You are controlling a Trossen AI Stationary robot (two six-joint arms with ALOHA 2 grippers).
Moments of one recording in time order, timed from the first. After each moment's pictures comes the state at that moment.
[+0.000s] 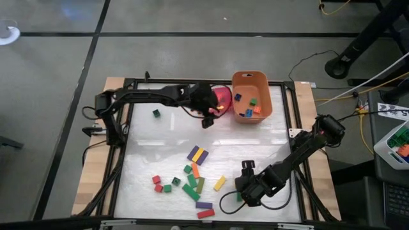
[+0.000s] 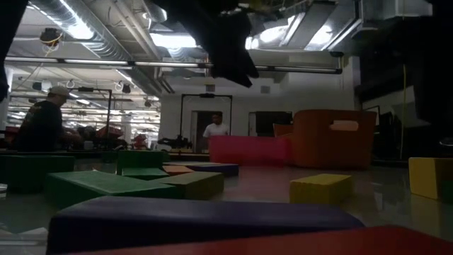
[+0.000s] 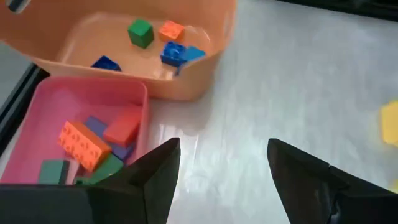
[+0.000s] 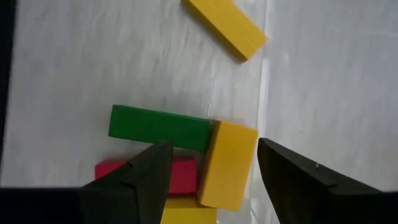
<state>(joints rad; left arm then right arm) 0.23 1.77 1.46 -0.45 0.07 0.01 0.71 1.75 1.21 -0.76 0.22 0.56</state>
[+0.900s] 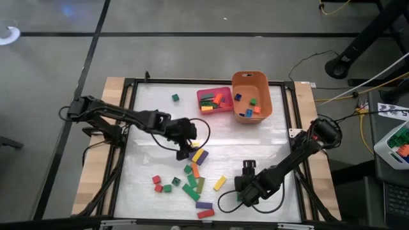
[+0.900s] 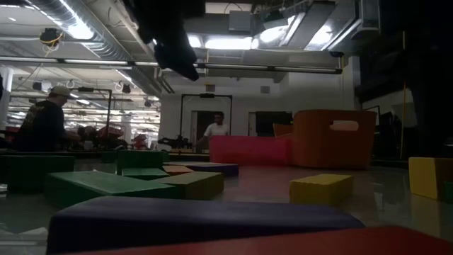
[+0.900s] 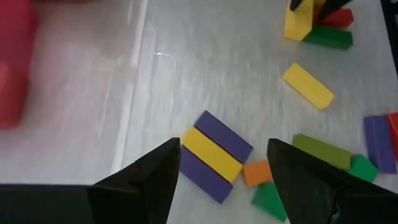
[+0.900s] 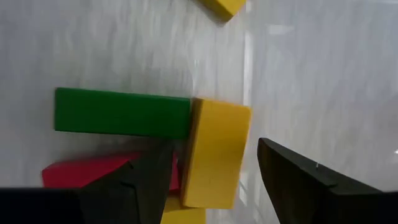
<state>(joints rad) -0.11 1.48 1.09 -0.49 -0.03 -0.22 0.71 1.83 1.21 -0.81 0.23 0.64</state>
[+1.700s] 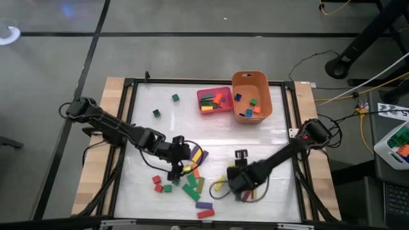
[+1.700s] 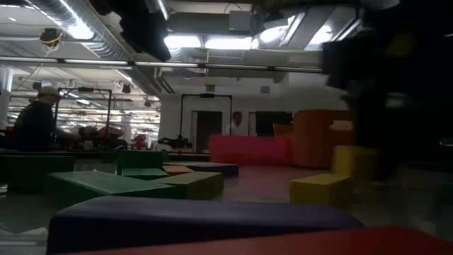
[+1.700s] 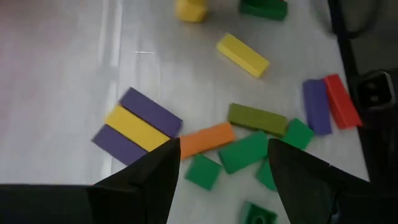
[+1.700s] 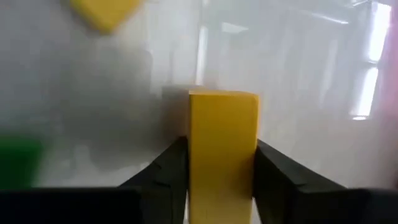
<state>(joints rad) -0.37 1.48 1.08 -0.49 -0.13 -0.35 0.55 1.90 1.22 -0.83 0.38 0.39</state>
